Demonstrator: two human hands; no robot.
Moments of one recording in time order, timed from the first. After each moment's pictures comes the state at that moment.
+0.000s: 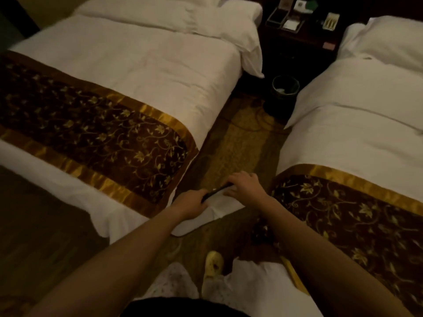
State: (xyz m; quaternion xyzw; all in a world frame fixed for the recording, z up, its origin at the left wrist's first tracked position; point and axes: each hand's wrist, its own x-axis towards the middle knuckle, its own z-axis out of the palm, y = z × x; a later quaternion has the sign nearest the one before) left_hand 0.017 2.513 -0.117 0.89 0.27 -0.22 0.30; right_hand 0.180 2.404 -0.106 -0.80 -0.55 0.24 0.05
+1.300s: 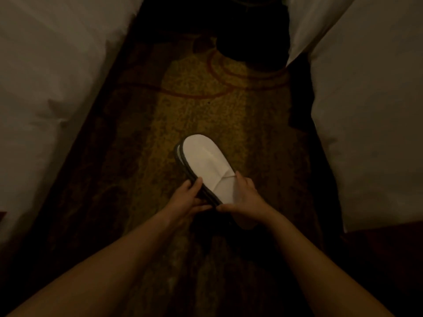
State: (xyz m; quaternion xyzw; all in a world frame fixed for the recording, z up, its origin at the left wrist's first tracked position) left_hand 0.444 2.696 -0.778 0.45 0.43 -0.07 0.78; right_hand 0.530 2.549 -0.782 -0.87 -0.20 0.37 0.26
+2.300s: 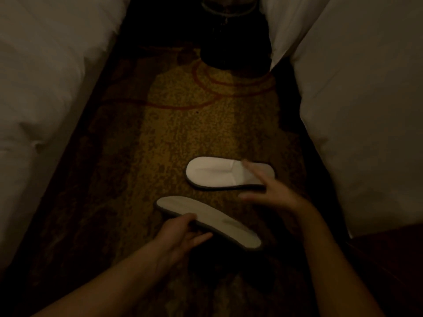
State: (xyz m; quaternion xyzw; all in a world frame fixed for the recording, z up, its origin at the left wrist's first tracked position) left_hand 0.425 2.682 -0.755 0.30 0.51 -0.12 0.80; right_hand 0.580 2.504 -0.758 -0.80 -0.23 0.36 0.42
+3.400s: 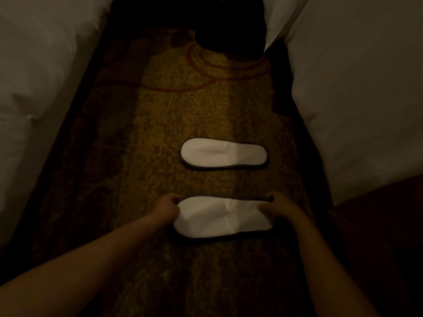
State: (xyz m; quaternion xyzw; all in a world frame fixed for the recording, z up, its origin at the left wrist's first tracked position) left_hand 0.416 2.701 -0.804 0.78 0.40 -0.22 0.43; right_hand 0.538 2.451 -0.812 -0.89 0.01 0.39 0.26
